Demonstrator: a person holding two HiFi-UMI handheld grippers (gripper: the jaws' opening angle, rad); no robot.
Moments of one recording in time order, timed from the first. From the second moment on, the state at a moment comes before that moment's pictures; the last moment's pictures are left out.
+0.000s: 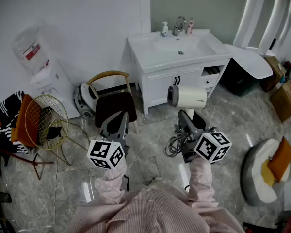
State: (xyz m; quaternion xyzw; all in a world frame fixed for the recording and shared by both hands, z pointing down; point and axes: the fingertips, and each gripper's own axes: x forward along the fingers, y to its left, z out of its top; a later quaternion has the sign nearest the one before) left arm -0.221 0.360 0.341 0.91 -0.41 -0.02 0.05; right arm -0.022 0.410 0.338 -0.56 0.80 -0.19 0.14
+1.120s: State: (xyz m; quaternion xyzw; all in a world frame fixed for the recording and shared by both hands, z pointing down) left arm -0.166 0.341 0.353 0.91 -0.41 -0.02 0.05; right arm 0.029 0.385 0.352 -0.54 0.80 -0.20 0.14
